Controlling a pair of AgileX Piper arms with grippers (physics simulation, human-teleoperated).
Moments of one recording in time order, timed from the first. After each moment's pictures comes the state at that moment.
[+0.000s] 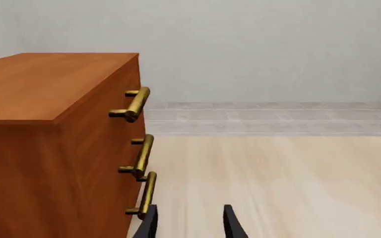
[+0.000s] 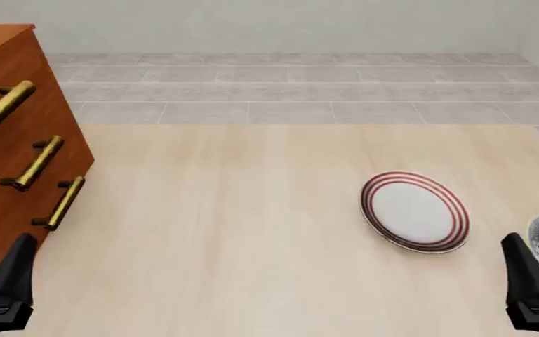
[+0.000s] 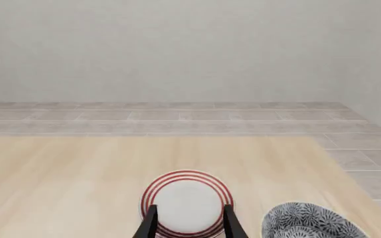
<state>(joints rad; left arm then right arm) 0.00 0.00 0.00 0.00 0.00 0.00 0.00 0.00 0.00 0.00</state>
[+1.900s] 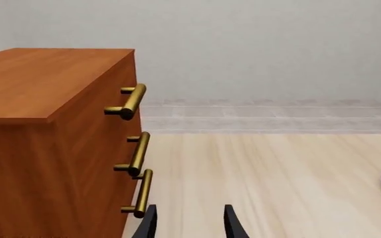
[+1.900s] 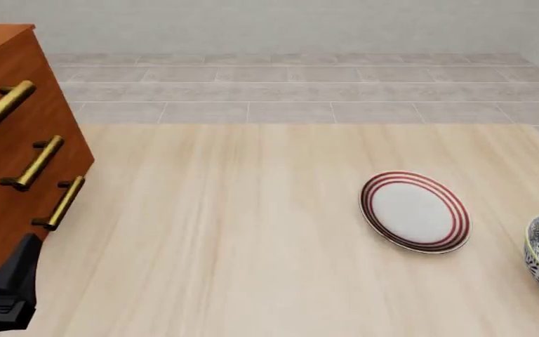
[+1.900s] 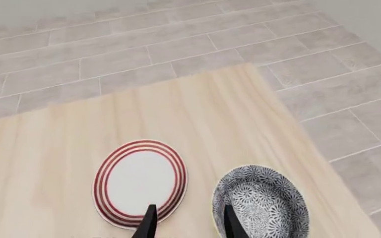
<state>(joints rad) -0.02 0.02 0.00 0.00 -0.01 -0.28 0.59 -0.59 0.46 0.04</state>
